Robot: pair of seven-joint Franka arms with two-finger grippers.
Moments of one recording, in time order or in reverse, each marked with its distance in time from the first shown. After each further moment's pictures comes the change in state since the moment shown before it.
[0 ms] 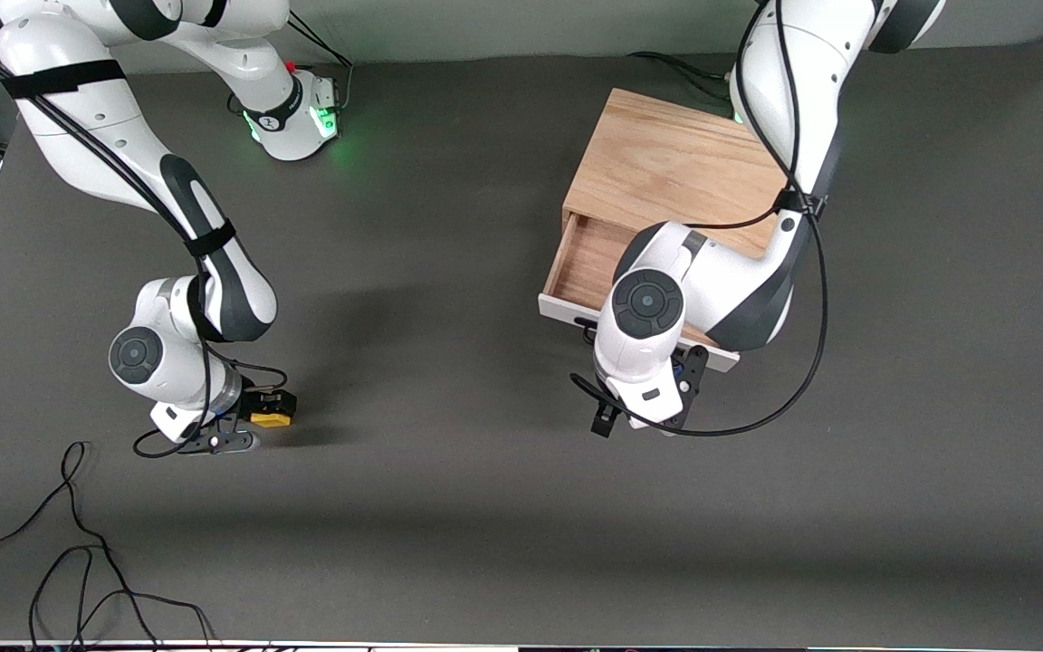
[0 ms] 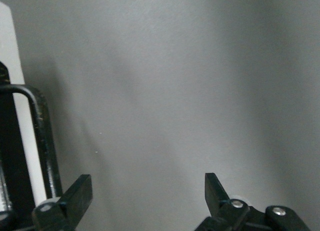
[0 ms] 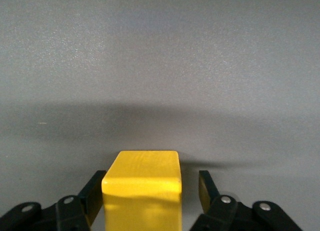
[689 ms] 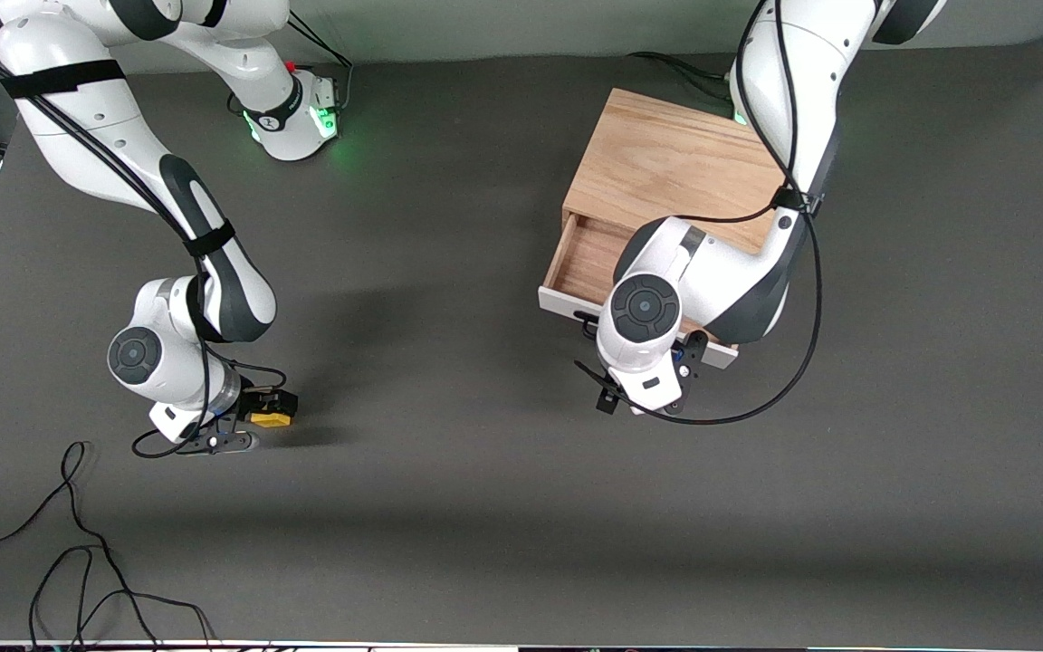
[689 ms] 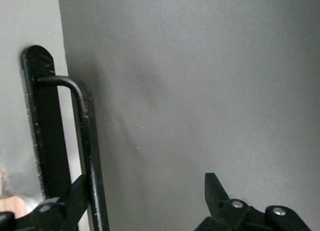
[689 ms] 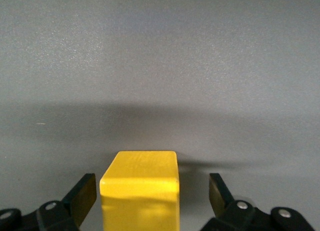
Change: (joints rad) left arm -0.003 -0.031 -0.008 -0.105 -0.045 -0.066 0.000; right arm 0.000 0.000 -0.002 0.001 0.000 -0.002 0.000
